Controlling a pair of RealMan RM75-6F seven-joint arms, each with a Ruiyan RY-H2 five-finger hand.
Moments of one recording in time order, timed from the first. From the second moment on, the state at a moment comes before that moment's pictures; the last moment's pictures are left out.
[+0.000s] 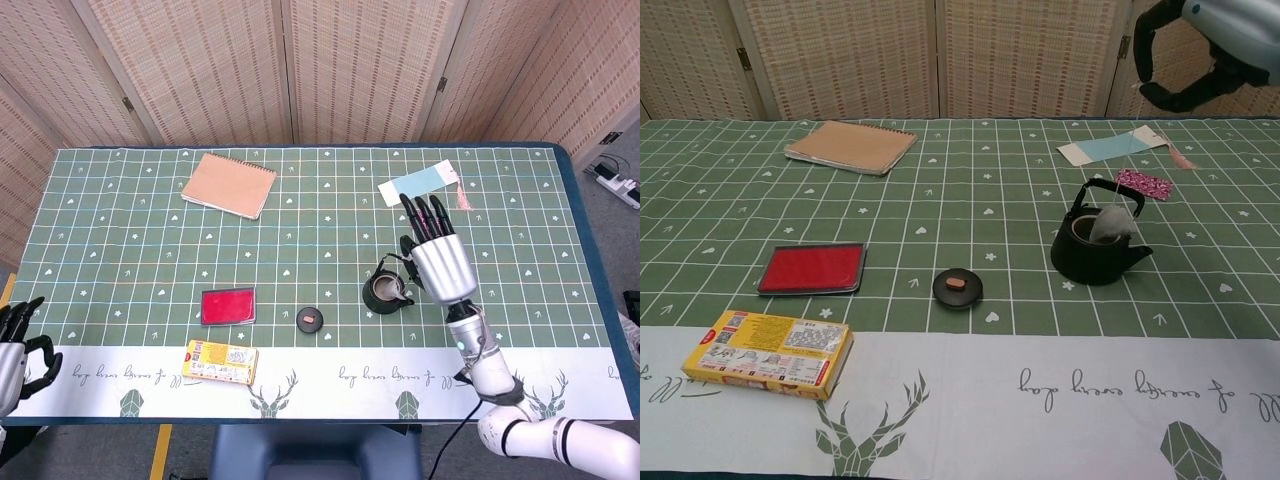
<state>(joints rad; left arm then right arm) -0.07 -1.09 -0.04 -1.60 1.50 1.51 -0.03 0.58 -1.47 0.26 -1.56 -1.40 1.31 -0.54</state>
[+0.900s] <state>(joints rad) -0.05 -1.06 -0.04 -1.60 1.52 1.55 -0.09 0.65 -1.55 0.25 -1.50 -1.32 1.24 -0.65</state>
